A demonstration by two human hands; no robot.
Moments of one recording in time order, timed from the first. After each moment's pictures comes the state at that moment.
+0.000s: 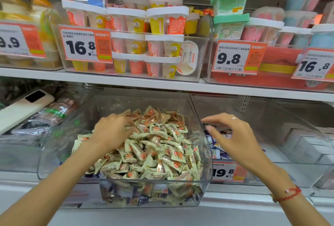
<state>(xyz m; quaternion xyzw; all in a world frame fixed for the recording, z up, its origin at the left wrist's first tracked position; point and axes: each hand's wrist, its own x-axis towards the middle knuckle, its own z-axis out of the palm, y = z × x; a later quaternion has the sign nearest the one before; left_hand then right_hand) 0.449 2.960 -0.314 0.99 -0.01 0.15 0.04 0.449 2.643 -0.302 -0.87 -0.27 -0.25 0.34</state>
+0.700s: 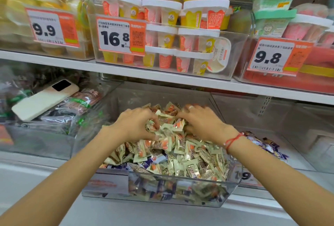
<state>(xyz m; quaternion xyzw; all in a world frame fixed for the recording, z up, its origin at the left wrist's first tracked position) 0.446 2.976 -0.302 0.99 -0.11 0.07 0.08 0.510 2.765 -0.297 -0.92 -0.36 -0.13 -0.12</state>
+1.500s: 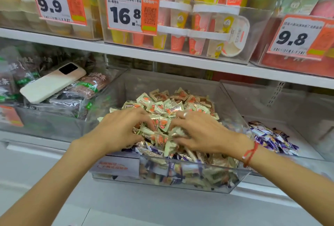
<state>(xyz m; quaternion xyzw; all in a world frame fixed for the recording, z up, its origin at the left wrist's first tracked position) 0.386 3.004 -0.321 0.99 -0.11 0.08 0.06 0.463 2.780 -0.320 -0.85 -0.50 -0.13 -0.03</state>
